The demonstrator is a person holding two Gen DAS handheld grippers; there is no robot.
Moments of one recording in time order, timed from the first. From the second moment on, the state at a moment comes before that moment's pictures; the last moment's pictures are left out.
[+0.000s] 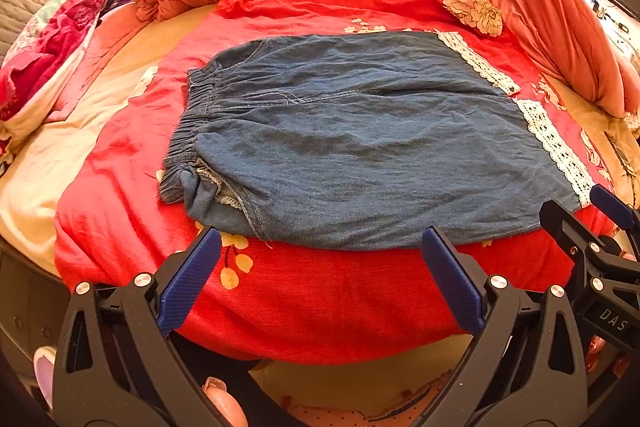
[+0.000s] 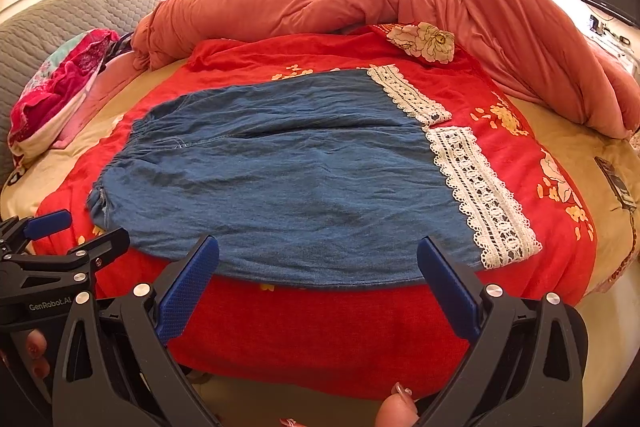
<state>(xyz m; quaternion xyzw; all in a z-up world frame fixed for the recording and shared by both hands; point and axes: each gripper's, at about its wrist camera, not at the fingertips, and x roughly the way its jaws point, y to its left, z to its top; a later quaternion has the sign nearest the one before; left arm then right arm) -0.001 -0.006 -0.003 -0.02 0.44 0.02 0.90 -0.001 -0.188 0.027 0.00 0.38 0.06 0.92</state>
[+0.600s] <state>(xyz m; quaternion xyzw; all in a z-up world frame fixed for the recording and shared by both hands) 0.001 0.001 -0.008 -0.02 0.44 0.03 0.90 0.002 -0.181 0.026 -0.01 0.38 0.06 0.92</state>
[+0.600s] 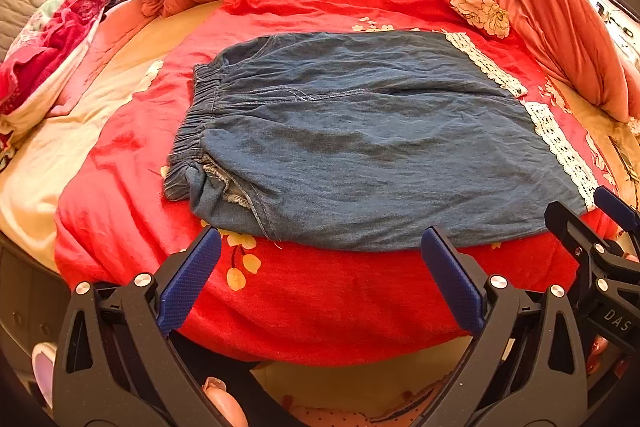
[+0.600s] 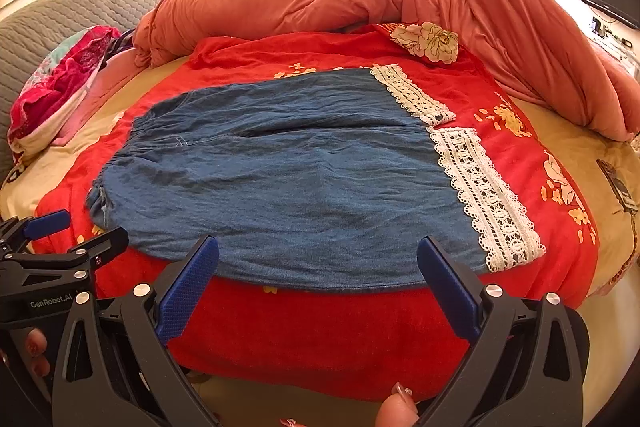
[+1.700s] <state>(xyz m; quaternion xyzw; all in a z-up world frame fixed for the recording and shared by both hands) 0.142 0.138 -0.005 -0.08 0.45 0.11 0.88 0.148 -0.102 0.029 -0.06 0.41 0.19 0.89</state>
